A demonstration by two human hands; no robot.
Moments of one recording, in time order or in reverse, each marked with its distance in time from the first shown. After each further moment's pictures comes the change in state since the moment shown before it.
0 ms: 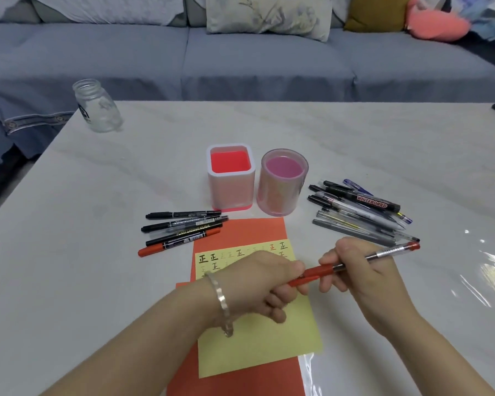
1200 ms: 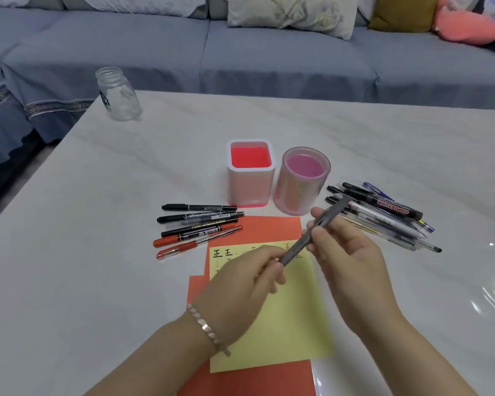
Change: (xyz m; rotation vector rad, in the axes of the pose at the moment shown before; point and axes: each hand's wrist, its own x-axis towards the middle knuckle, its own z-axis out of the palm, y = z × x) left_hand -0.012 -0.042 -0.017 0.612 0.526 0.527; right_hand 0.014 0.000 0.044 0.116 0.129 0.048
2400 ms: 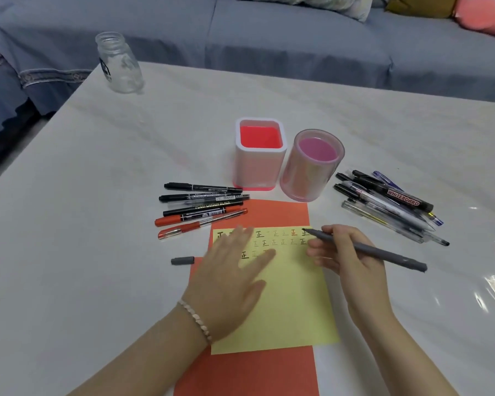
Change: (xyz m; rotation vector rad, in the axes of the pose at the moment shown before) left_hand -0.018 -0.067 0.008 0.836 -0.053 0.069; right_hand 0.002 0.039 -0.014 -0.125 0.158 0.044
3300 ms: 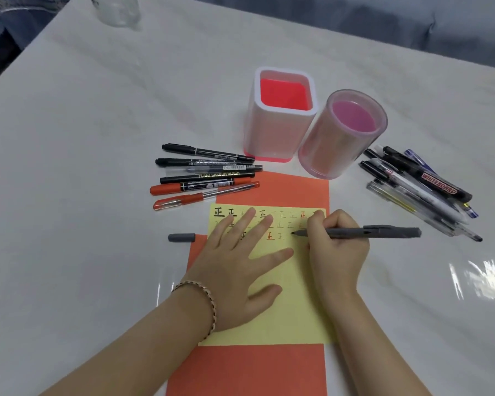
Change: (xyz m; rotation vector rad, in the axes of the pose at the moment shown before) left_hand -0.003 -0.008 0.026 -0.116 -0.064 0.067; right_hand 0.022 0.054 0.037 -0.267 0.167 -0.245
